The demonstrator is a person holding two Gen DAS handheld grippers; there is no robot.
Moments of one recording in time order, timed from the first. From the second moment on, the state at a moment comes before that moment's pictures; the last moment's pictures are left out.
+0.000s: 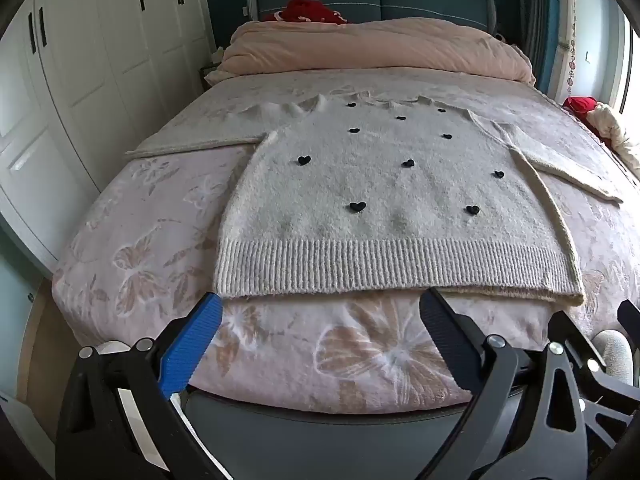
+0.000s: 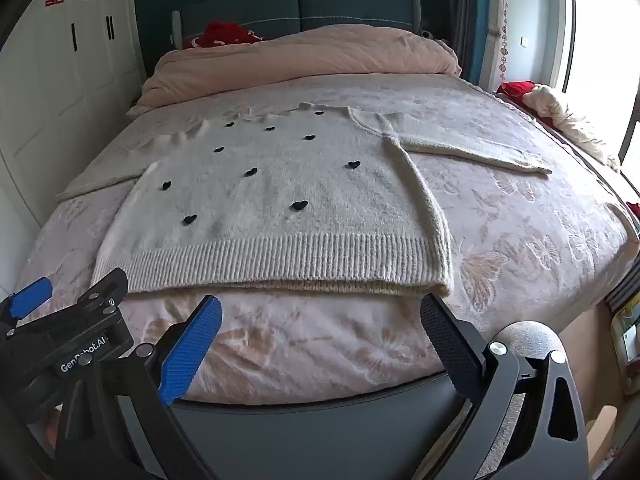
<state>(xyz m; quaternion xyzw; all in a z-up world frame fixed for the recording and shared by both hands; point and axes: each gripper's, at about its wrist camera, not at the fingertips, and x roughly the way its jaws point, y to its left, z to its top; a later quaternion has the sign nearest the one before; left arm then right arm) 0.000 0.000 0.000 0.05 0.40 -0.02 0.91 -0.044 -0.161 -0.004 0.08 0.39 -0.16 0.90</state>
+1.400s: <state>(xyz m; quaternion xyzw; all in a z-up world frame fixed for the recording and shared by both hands) 0.002 0.000 -0.001 0.06 0.41 -0.01 0.91 -0.045 -0.163 -0.005 0.08 0.39 -0.16 0.90</state>
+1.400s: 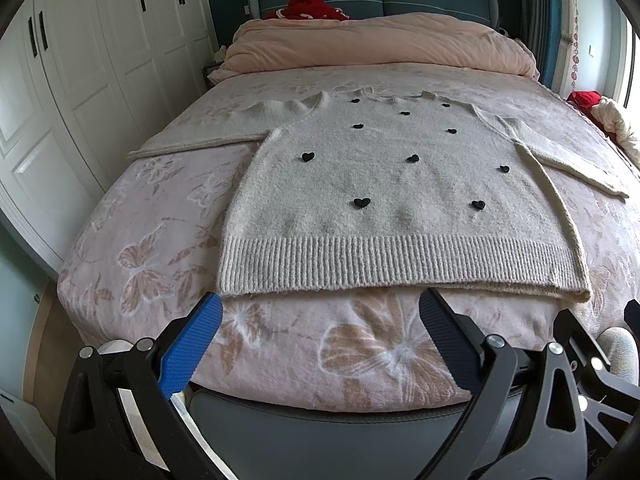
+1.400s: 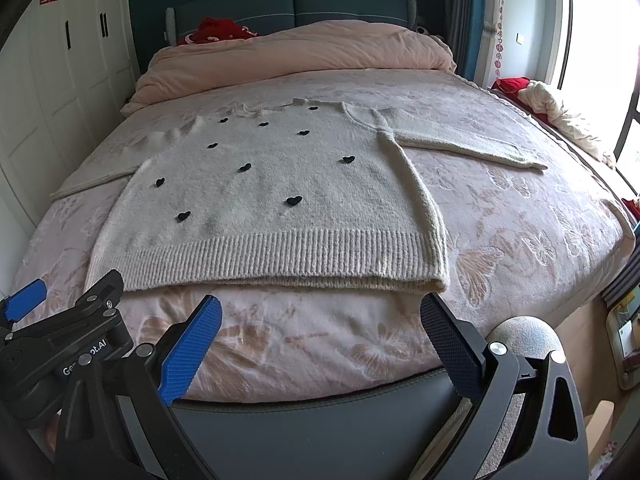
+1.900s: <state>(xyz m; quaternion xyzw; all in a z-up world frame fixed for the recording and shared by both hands) 0.002 0.000 -0.003 0.06 0.41 -0.01 0.91 -0.045 -0.164 -0.006 0.08 0.40 -0.16 0.90</state>
